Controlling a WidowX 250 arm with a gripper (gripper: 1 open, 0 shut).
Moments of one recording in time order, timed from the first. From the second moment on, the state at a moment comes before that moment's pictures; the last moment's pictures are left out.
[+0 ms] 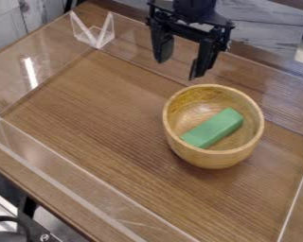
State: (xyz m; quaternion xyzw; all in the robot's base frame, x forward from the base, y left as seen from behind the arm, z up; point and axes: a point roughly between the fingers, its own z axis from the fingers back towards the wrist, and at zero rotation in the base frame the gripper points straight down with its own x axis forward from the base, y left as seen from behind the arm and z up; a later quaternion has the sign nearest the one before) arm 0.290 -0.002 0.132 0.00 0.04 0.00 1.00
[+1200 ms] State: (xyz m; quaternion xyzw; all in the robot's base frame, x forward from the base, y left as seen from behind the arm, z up) arm 0.284 -0.067 0.044 -0.01 0.01 -0.11 0.99
